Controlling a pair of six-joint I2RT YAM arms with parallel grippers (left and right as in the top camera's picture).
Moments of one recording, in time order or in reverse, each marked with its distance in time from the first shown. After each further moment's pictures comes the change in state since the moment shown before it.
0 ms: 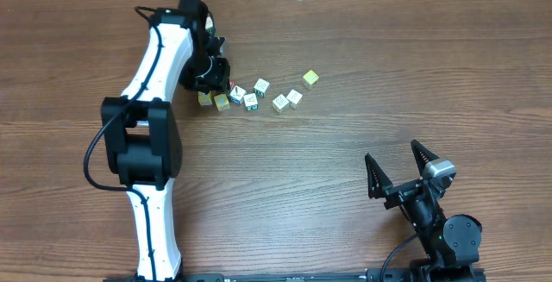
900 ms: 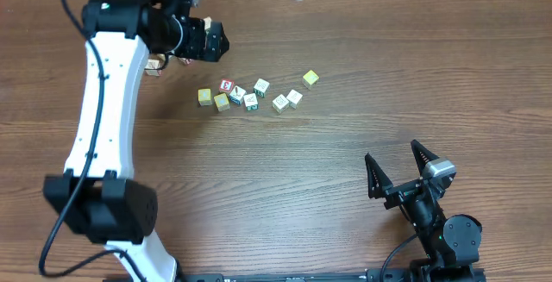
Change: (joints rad) left arm 0.053 -0.412 0.000 0.030 0.122 0.017; right arm 0.000 0.000 0.000 0.000 0.000 0.000
